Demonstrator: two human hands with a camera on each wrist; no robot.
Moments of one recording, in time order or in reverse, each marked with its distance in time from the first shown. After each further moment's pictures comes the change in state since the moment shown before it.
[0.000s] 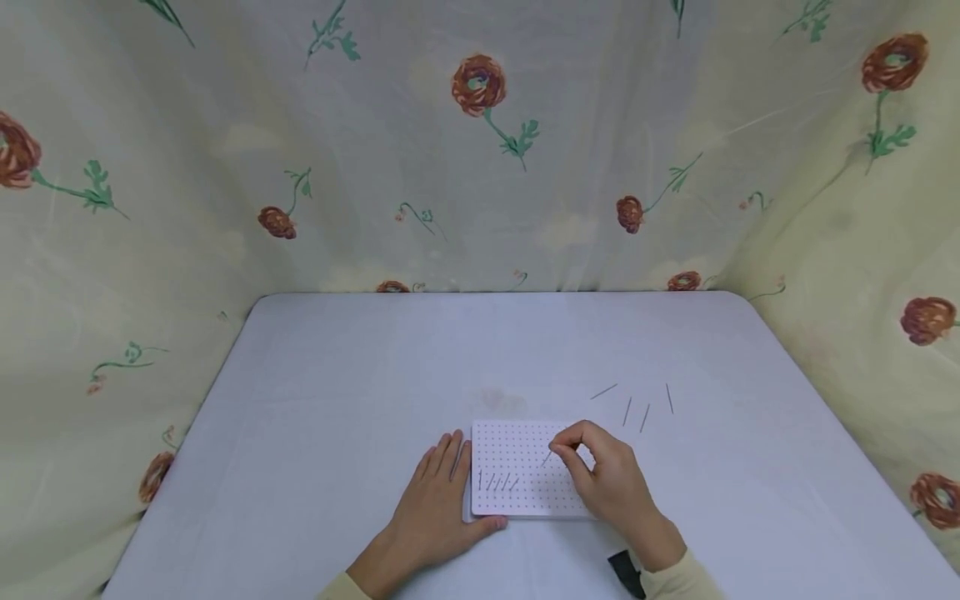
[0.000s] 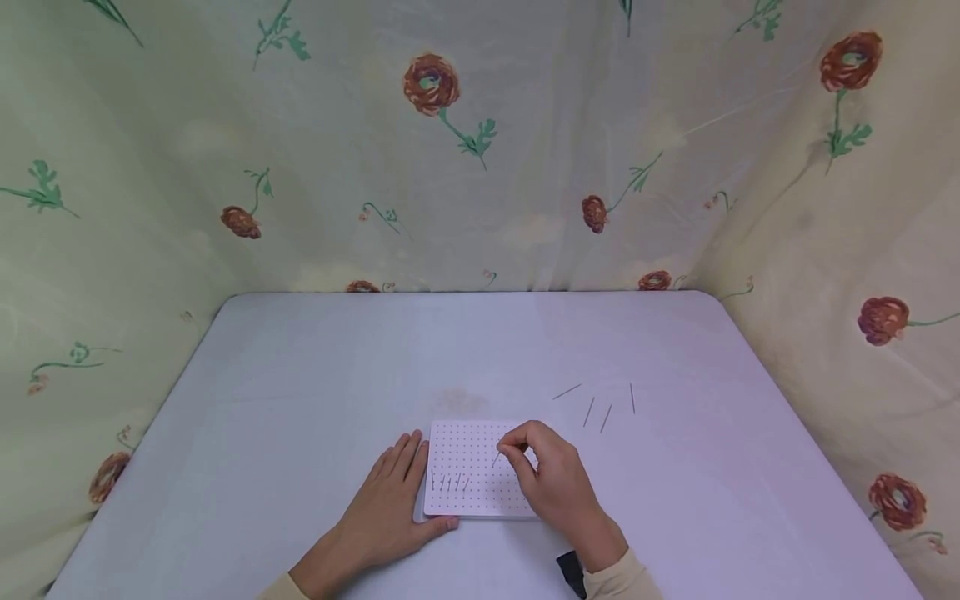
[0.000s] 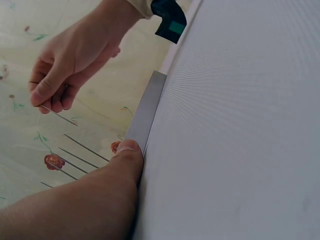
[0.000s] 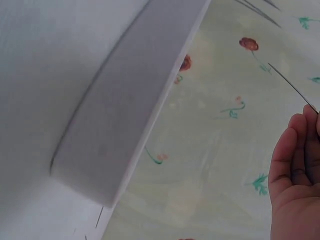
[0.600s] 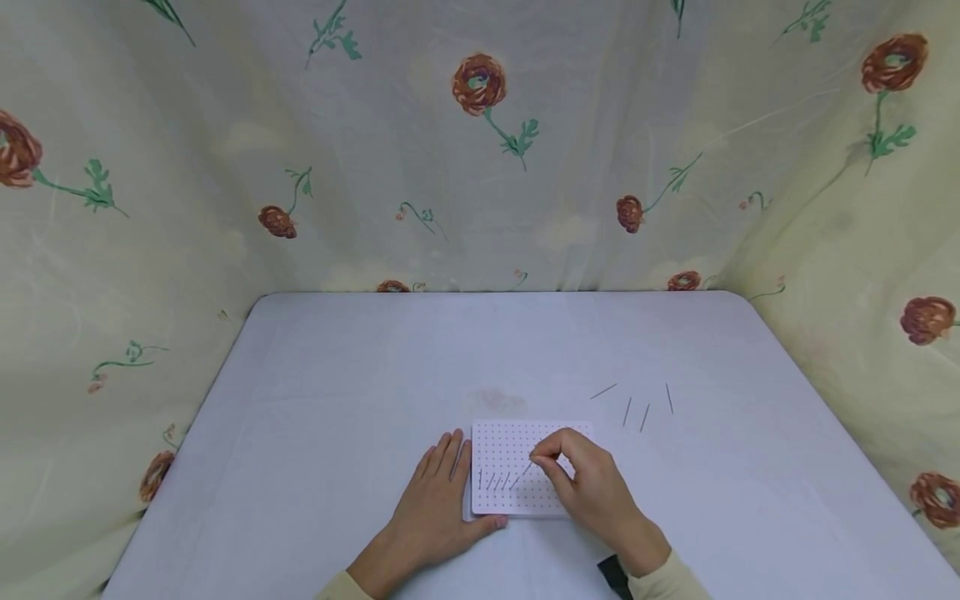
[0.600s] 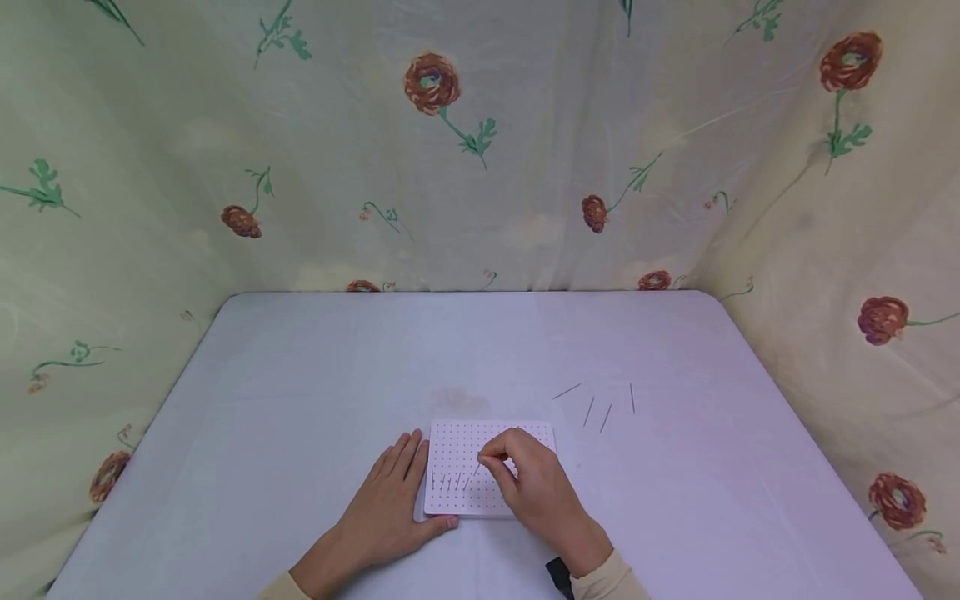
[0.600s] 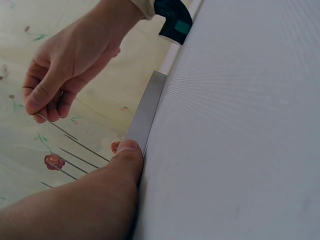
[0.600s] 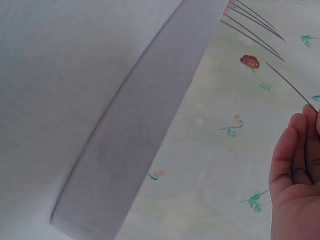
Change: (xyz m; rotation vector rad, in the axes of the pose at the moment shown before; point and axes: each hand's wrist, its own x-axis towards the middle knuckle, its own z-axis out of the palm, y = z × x) left_hand -0.001 -0.001 -0.001 -0.022 0.014 0.018; right_hand -0.002 -0.011 0.012 0.041 -0.071 -0.060
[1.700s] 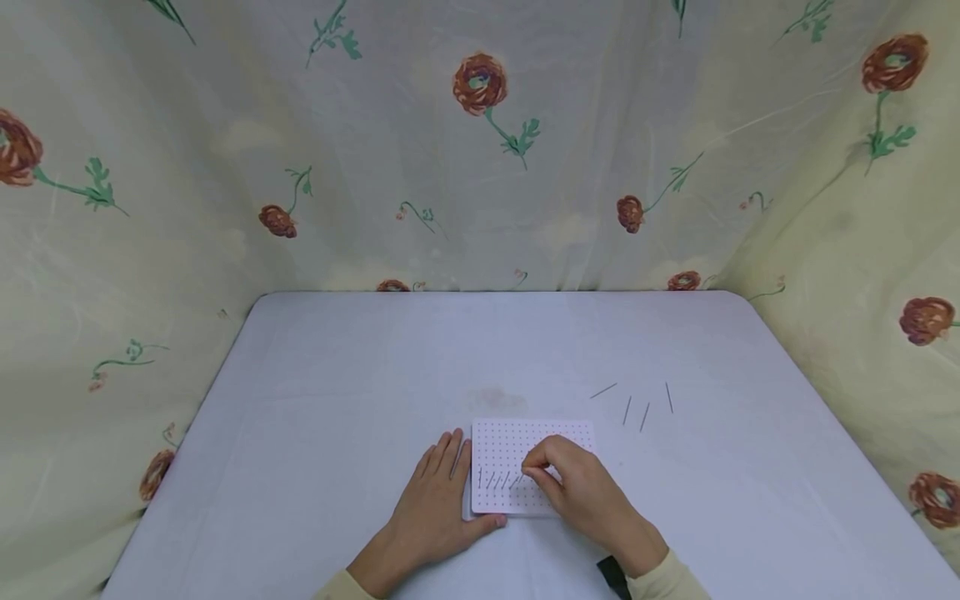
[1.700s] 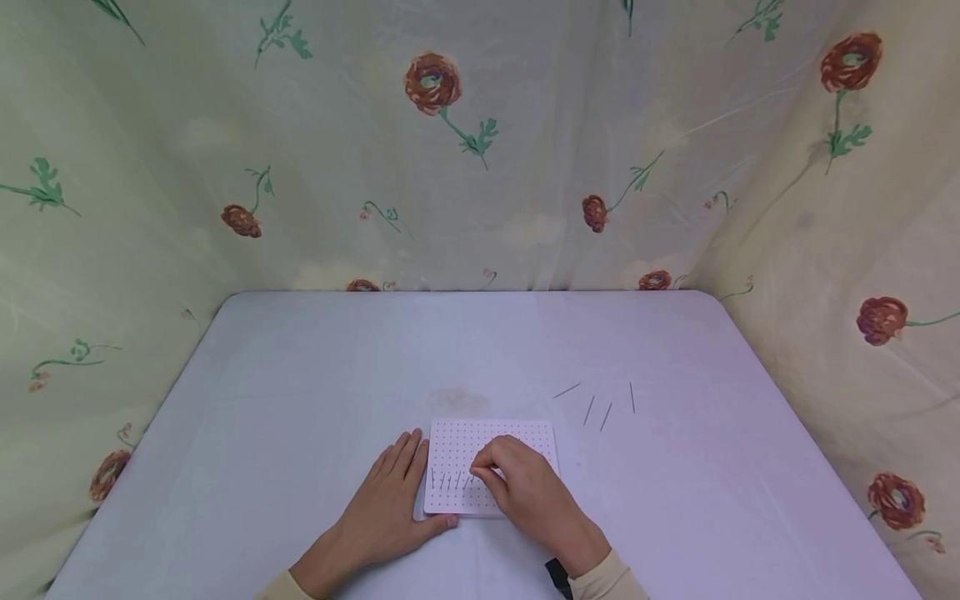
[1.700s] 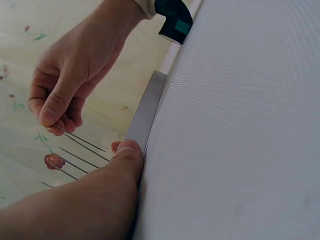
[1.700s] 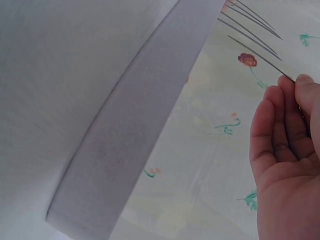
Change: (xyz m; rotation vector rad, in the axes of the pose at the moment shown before) left_hand 0.001 -0.001 0.001 0.006 -0.007 0.002; right_hand -0.002 -0.001 0.006 -0.009 -0.157 0.012
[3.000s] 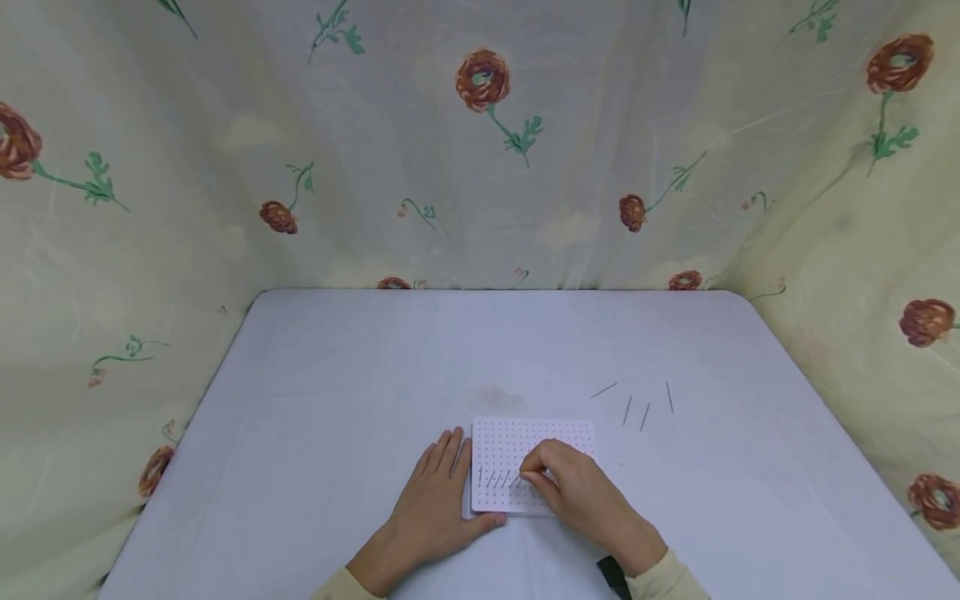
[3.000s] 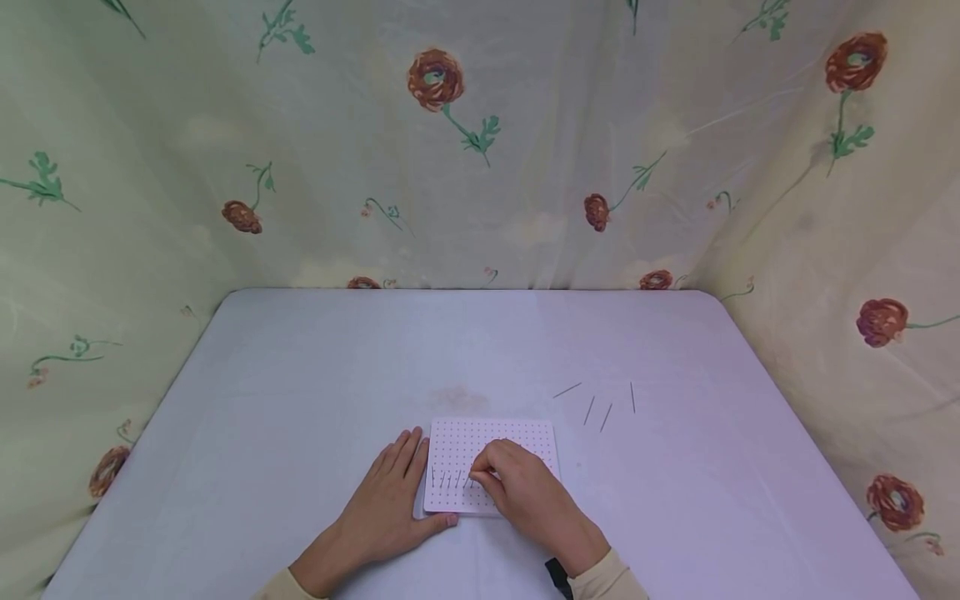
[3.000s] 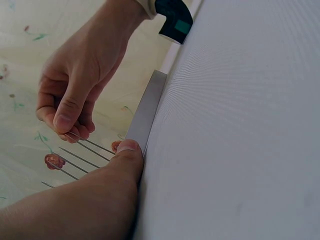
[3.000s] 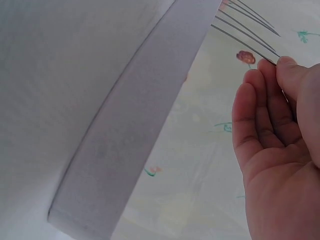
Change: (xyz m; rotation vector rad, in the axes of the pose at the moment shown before) left_hand -0.002 -0.001 0.000 -0.017 0.023 0.012; right_hand -0.002 -0.002 0.002 -0.033 -0.123 0.085
